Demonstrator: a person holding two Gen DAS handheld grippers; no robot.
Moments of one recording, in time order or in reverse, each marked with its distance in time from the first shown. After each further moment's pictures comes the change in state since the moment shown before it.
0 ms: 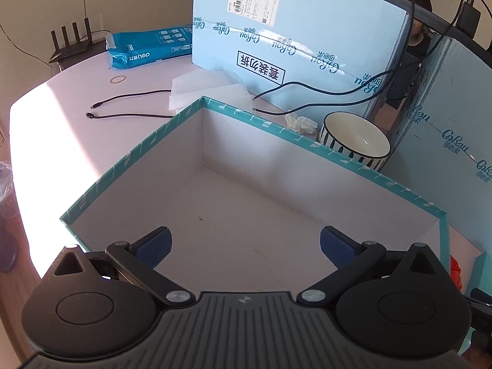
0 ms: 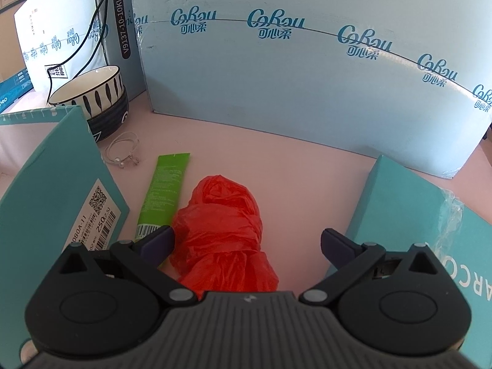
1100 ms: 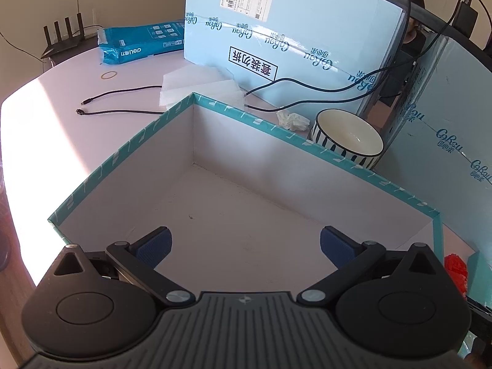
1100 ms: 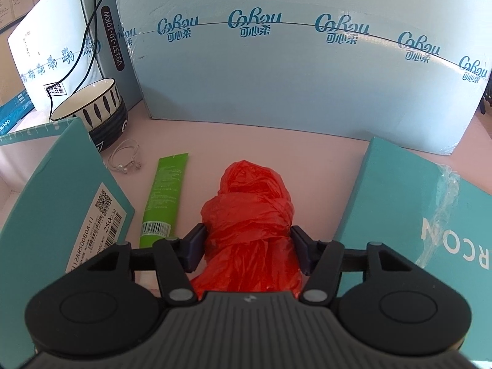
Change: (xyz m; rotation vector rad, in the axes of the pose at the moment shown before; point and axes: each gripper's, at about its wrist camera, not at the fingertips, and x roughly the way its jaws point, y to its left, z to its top) left arm 0.003 0.000 0.004 -0.001 0.016 -0.041; right arm -0.011 -0.010 -0.005 0.091 0.000 0.038
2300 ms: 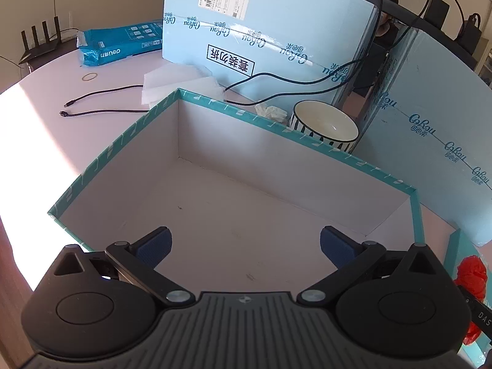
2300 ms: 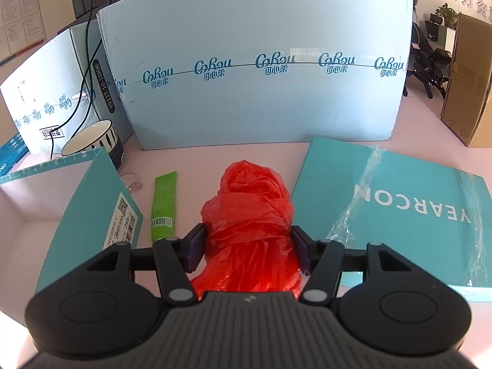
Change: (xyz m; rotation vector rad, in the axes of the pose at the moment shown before) left arm -0.015 0.008 -0.012 0.053 0.008 -0.092; right arm -0.088 -0.003 -0.030 0.142 -0.115 -0.076
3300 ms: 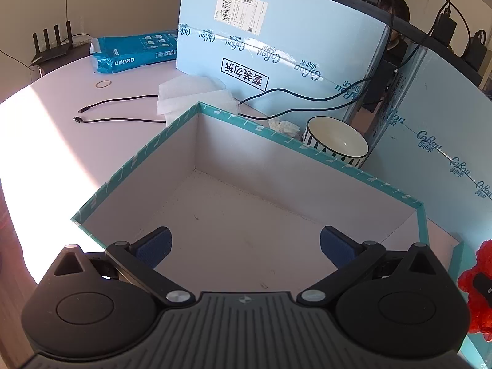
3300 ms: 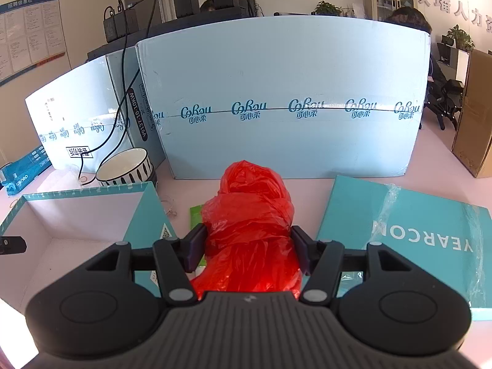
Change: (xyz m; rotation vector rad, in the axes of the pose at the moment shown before) left arm -0.010 0.015 0.003 -0.028 -0.051 0.026; right arm -0.027 0.029 0.018 -0.039 -0.096 0.066
